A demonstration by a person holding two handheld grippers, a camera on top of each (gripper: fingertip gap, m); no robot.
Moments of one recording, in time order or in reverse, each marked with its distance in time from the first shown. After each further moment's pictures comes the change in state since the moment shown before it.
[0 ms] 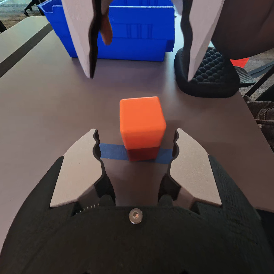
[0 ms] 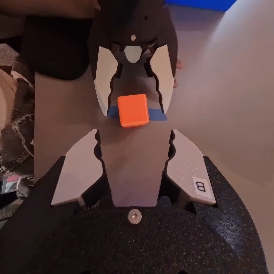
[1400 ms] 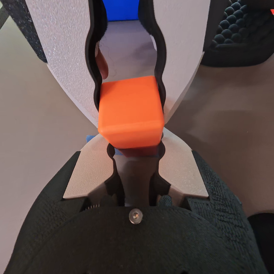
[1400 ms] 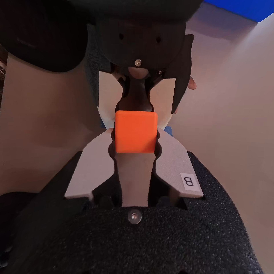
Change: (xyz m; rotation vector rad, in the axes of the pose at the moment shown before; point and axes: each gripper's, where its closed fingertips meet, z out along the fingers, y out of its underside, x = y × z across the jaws) left arm 0.003 0.028 0.021 -0.197 -0.035 0.077; right arm -0.004 0.000 0.054 0.016 -0.022 -0.134
